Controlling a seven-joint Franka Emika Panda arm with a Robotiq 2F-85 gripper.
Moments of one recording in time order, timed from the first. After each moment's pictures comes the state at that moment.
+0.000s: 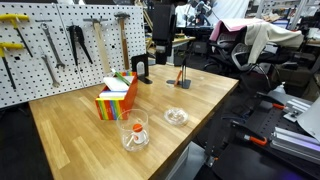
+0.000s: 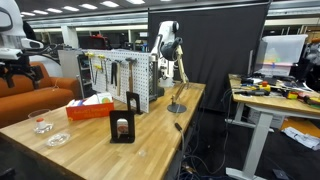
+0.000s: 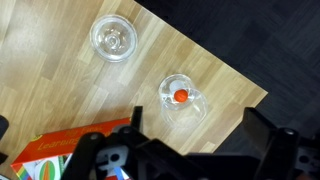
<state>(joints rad) 0.43 -0.21 0.30 -2.50 0.19 2.39 -0.10</state>
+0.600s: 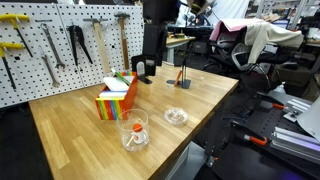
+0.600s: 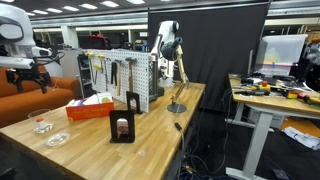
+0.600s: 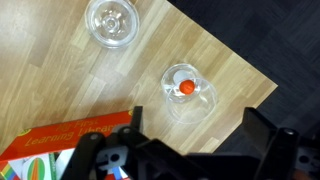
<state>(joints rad) 0.42 -0.08 0.29 -2.47 0.20 2.52 -0.16</state>
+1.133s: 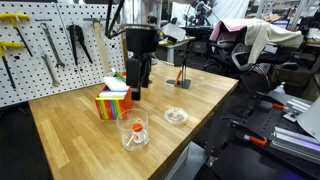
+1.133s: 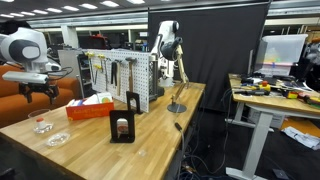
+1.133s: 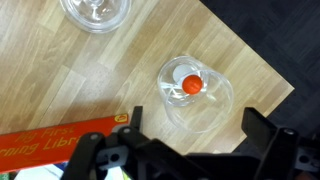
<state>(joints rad) 0.41 0.20 0.30 -2.32 0.16 2.59 -0.19</state>
